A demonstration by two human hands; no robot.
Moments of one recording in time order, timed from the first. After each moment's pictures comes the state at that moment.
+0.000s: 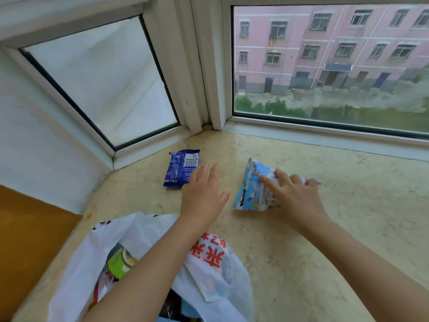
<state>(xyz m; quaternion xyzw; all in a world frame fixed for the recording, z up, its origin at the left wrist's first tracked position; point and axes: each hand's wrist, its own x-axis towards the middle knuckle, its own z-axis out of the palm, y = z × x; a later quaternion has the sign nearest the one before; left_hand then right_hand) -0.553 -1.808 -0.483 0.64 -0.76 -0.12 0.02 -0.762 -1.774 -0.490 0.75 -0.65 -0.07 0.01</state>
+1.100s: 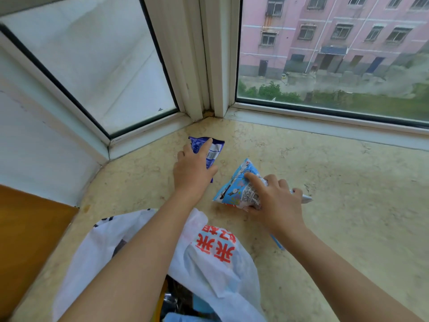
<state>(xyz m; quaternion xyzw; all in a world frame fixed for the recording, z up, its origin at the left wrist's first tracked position) -0.530 -1.852 -0.487 0.69 -0.71 -0.12 0.05 -0.702 -1.758 -0.504 0.68 -0.73 0.03 -0.10</state>
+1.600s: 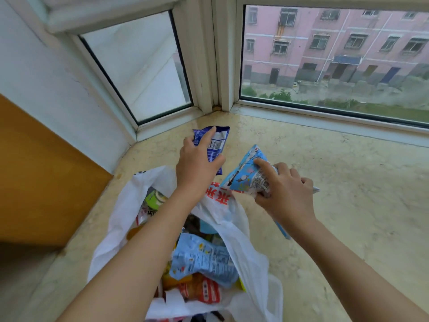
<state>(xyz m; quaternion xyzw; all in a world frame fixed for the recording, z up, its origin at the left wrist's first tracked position) -0.525 -1.737 -0.400 0.68 -0.68 -0.17 0.21 -0.705 -1.664 -0.421 0.67 -0.73 0.11 -0.06</state>
